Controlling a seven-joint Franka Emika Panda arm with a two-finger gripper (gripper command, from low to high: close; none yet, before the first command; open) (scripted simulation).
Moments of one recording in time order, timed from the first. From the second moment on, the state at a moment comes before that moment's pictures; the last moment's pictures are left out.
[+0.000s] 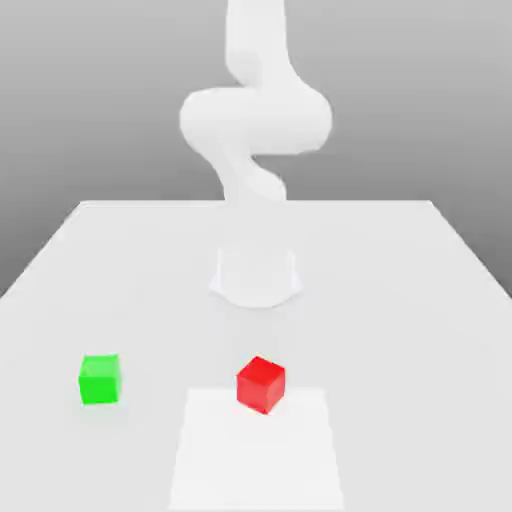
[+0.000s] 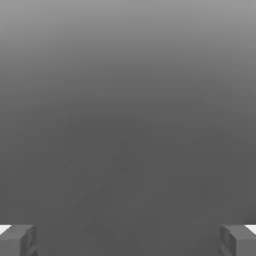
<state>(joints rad) -0.01 -0.74 0.00 -2.37 0.02 2.35 0.84</state>
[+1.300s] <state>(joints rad) -0.03 -0.10 0.06 -2.96 0.02 2.87 1.38</state>
